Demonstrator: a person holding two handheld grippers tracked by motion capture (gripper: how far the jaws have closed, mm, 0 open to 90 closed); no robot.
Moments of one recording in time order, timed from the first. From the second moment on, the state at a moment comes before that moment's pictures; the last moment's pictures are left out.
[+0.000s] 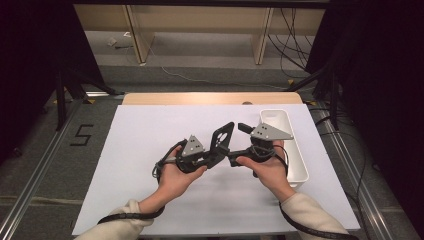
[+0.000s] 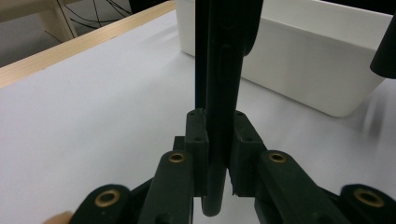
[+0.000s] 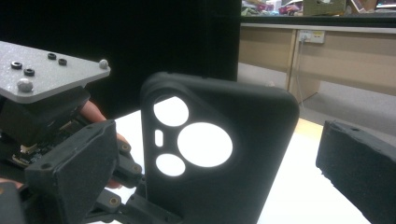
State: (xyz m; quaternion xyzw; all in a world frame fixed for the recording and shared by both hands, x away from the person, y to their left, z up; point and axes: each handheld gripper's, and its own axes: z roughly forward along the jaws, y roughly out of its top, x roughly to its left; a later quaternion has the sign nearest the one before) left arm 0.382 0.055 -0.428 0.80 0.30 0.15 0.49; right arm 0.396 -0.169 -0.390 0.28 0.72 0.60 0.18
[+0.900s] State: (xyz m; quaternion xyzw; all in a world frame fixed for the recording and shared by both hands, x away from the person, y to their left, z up) left arm 0.379 0.039 -0.431 0.81 0.29 0.15 0.49; right arm 0.398 -0.169 -0.391 0.29 0.72 0.61 0.19
